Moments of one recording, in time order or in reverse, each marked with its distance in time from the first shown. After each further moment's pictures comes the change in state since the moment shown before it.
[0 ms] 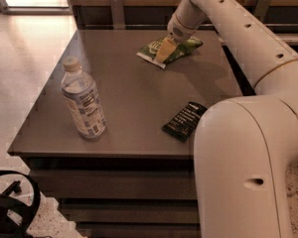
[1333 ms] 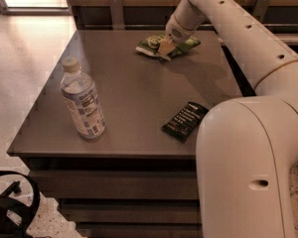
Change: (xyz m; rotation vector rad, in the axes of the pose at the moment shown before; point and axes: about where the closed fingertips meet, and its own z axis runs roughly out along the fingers) arm -0.004 0.006 -0.001 -0.018 -0.027 -0.013
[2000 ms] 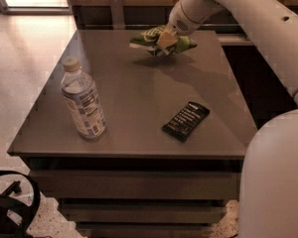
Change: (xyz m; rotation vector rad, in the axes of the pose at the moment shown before) arm -0.023 0.028 -0.064 0.056 -0.125 -0.086
